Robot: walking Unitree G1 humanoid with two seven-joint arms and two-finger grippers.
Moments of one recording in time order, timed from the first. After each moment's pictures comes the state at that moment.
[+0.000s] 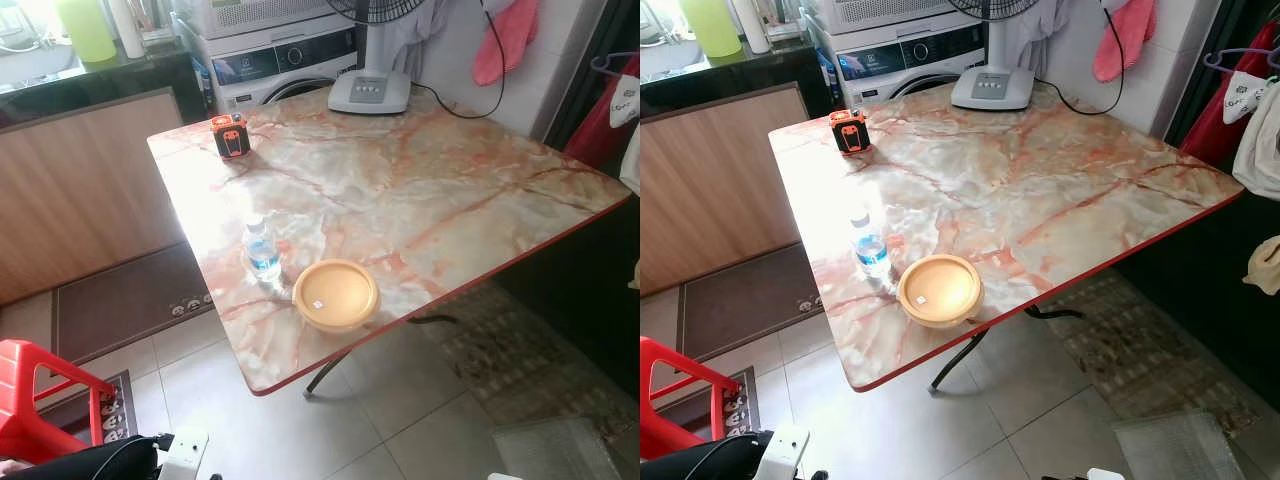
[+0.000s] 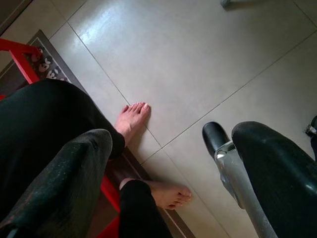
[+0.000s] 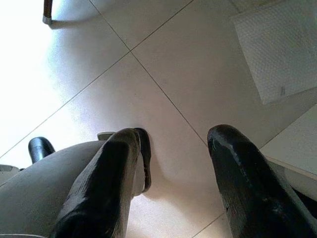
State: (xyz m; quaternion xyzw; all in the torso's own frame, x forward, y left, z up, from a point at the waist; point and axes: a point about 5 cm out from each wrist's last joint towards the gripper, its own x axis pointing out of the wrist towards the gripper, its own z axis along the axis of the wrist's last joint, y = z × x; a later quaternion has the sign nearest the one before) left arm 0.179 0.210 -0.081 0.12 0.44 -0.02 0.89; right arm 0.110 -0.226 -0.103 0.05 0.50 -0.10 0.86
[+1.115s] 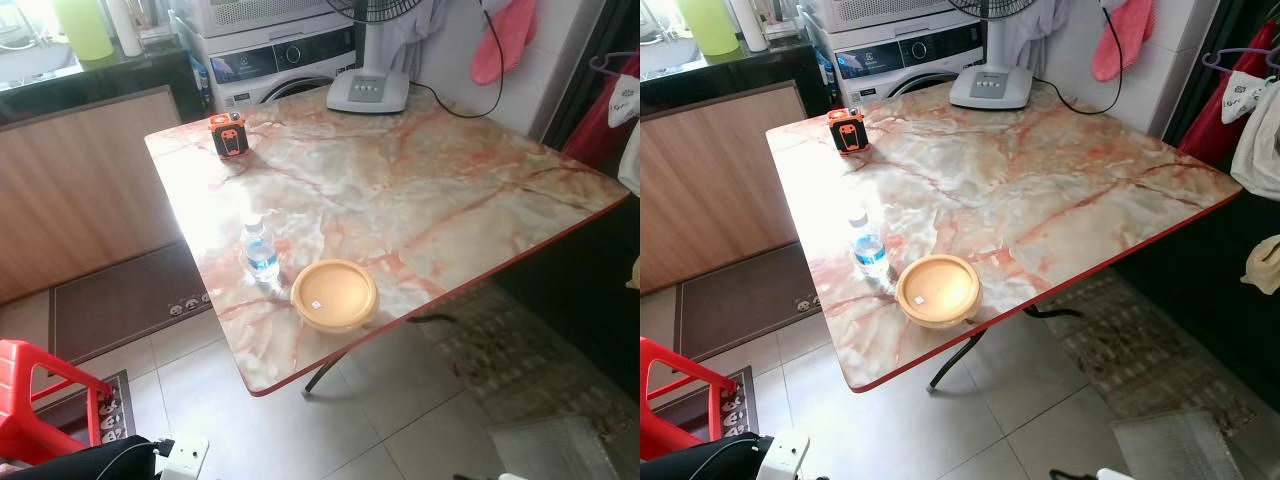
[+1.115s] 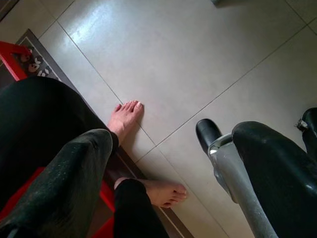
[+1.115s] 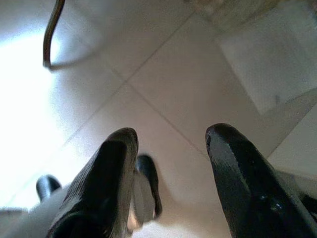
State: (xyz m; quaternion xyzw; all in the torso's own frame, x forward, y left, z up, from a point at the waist) left arm 0.172 0.210 -0.083 0.11 0.44 -0.04 0.89; right arm 0.111 -0.225 -0.098 0.09 0.42 -0.15 0.89
